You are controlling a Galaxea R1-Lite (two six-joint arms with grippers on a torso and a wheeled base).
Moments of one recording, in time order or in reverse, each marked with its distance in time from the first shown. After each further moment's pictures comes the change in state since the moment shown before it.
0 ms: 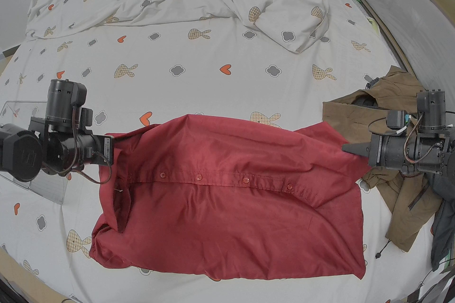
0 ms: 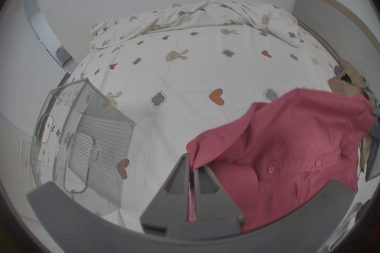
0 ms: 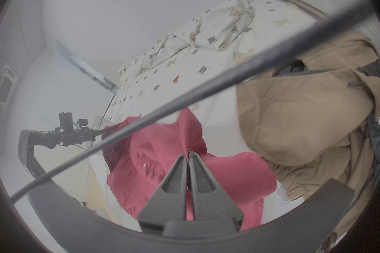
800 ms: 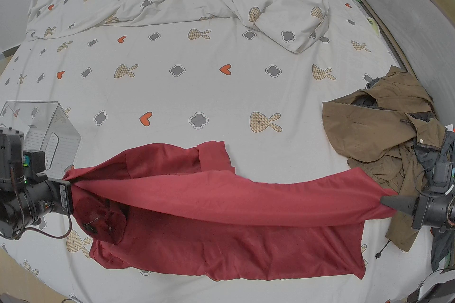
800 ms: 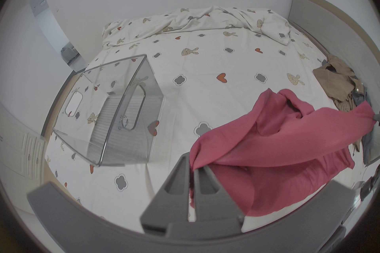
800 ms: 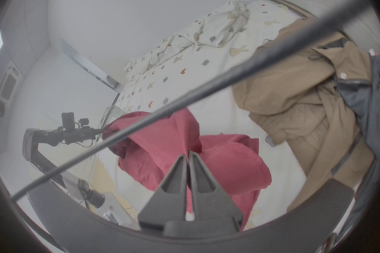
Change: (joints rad) left arm 0.001 -0.427 0.378 0.027 0.016 -0.002; right arm -0.025 -0.468 0.390 0.076 0.004 0.012
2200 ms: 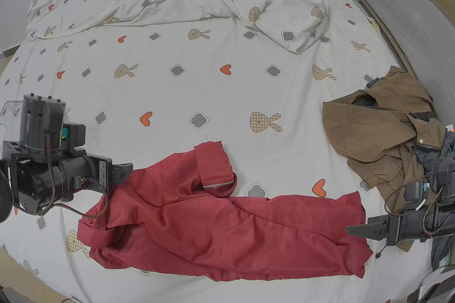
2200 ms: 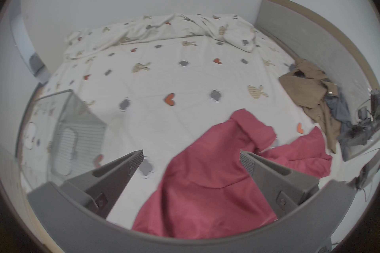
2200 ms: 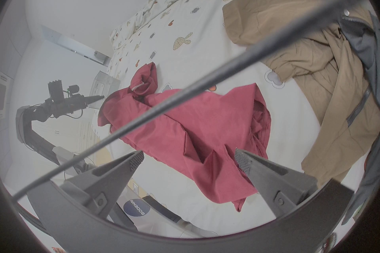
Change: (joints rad) left arm -0.184 0.190 -0.198 -0.011 -0.004 -0.025; right arm 0.111 0.181 0.008 0.042 -0.054 -0.008
